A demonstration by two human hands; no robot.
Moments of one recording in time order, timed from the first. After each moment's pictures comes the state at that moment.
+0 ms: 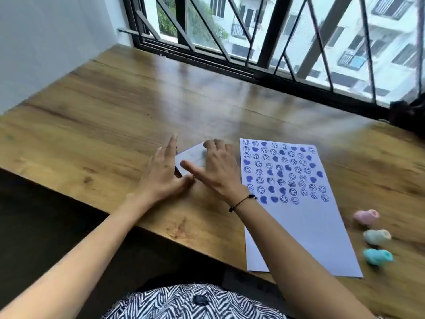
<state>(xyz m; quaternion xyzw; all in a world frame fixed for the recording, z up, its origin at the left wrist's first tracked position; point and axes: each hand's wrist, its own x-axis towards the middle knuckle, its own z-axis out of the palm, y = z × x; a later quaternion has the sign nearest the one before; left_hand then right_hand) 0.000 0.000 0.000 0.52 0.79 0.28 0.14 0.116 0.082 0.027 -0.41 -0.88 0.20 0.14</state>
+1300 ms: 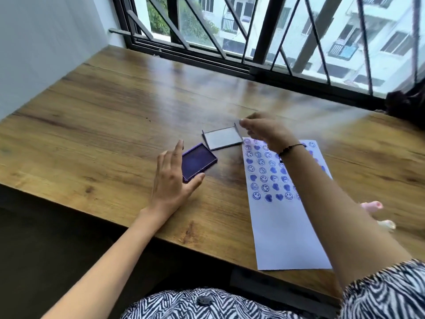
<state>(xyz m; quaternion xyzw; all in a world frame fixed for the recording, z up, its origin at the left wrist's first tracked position) 0.016 -0.004 0.002 0.54 0.77 0.35 0.03 0.144 0.199 0.064 -0.51 -0.69 0.49 0.17</state>
